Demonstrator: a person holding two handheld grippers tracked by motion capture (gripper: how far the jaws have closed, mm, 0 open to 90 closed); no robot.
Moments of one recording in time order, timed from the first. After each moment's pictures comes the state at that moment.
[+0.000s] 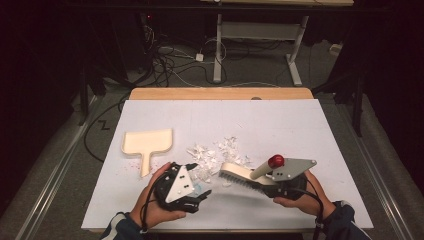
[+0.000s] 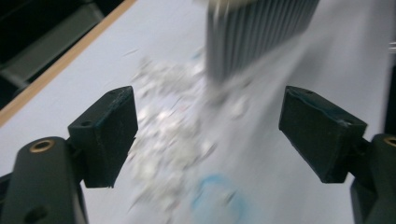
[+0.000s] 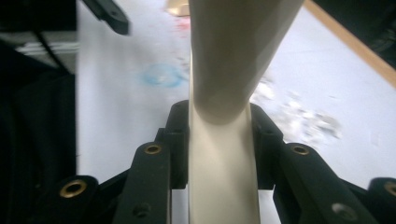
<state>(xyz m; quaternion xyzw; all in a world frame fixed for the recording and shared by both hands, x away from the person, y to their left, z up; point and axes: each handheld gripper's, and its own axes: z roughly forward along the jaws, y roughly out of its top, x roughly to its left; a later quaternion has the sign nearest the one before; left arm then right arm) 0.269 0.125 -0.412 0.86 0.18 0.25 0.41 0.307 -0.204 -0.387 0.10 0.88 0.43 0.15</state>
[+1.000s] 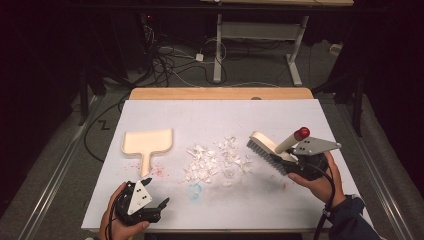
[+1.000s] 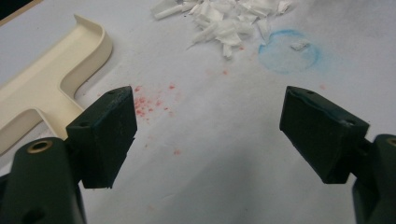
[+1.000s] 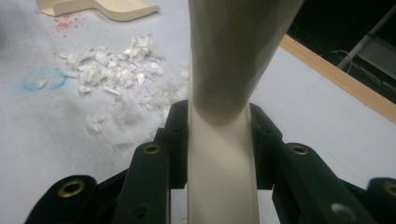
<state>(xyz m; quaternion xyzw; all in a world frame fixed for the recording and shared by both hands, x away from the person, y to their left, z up) 0.249 0.206 -0.470 0.84 0.31 0.26 0.35 0.340 -0.254 -0.378 0.25 0.85 0.41 0.24</state>
